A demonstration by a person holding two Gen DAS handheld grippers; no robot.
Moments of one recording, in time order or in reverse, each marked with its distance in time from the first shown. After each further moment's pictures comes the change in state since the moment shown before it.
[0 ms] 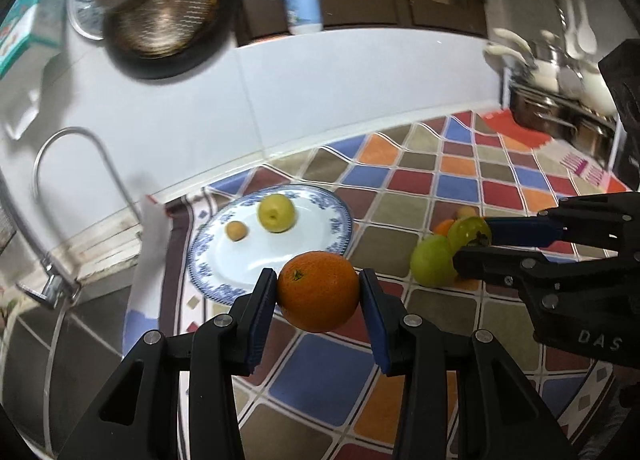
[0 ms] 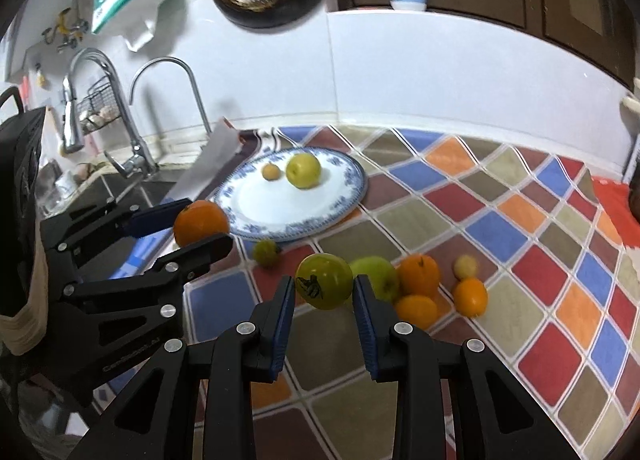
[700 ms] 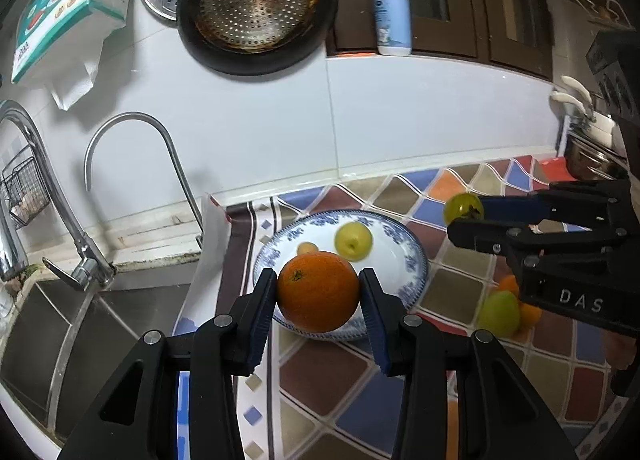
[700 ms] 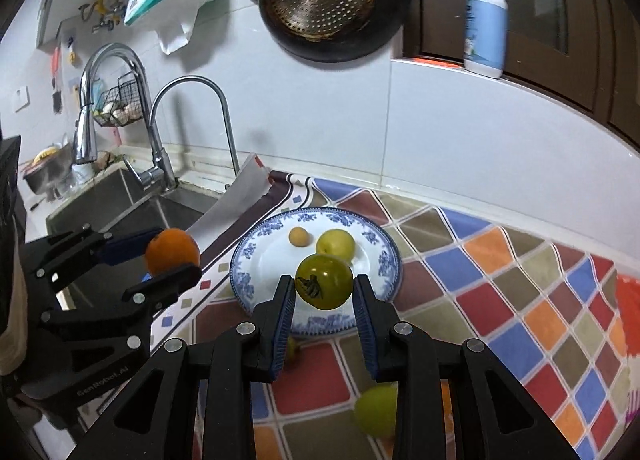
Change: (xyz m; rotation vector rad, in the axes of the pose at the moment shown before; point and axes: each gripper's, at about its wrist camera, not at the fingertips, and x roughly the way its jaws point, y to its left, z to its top) left arm 0.007 0.062 0.025 -0.150 -0.028 0.127; right arm 0.038 0.028 0.083 -0.177 -0.052 0.060
